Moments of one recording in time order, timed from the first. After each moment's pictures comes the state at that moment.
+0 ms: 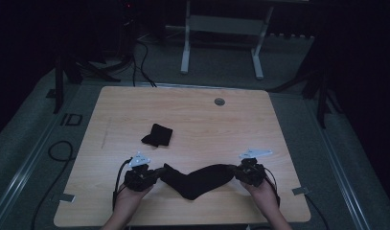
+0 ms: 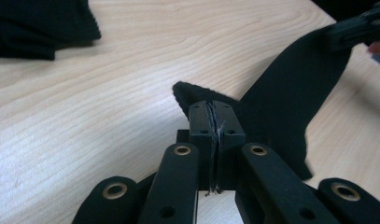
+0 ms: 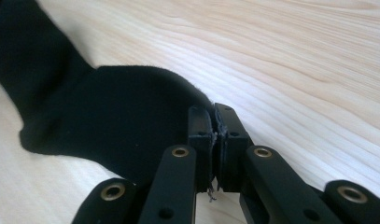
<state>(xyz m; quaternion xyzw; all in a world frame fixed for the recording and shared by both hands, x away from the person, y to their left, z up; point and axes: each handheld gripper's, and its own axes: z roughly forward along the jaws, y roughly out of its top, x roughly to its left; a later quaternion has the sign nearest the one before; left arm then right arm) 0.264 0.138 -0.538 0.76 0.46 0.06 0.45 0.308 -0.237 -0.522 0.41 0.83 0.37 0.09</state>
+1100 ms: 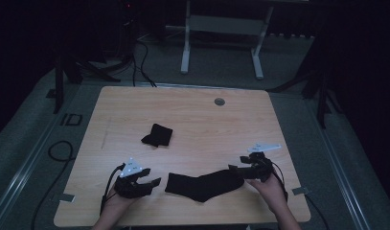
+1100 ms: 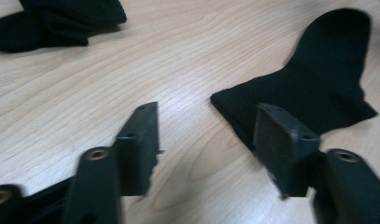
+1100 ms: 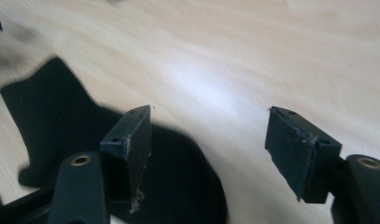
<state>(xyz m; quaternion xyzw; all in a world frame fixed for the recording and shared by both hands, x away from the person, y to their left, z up) 0.245 0.171 -0.551 0.78 0.41 0.11 0.45 0.325 -0.246 -0.508 0.41 0.83 0.38 0.09</state>
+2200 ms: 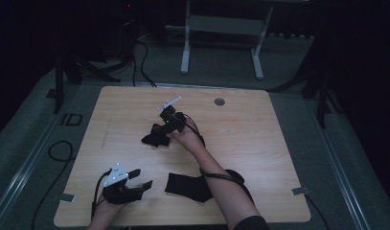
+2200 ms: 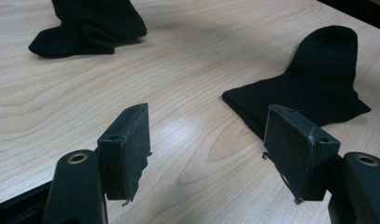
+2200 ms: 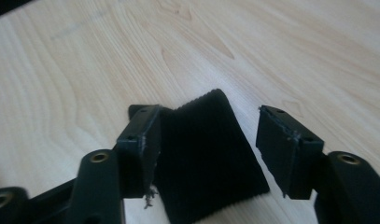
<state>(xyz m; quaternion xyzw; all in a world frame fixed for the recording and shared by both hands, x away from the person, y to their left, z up) 0.233 0.195 -0.560 0.76 0.41 0.14 0.48 0.470 0.018 -0.504 0.28 0.89 0.34 0.08</state>
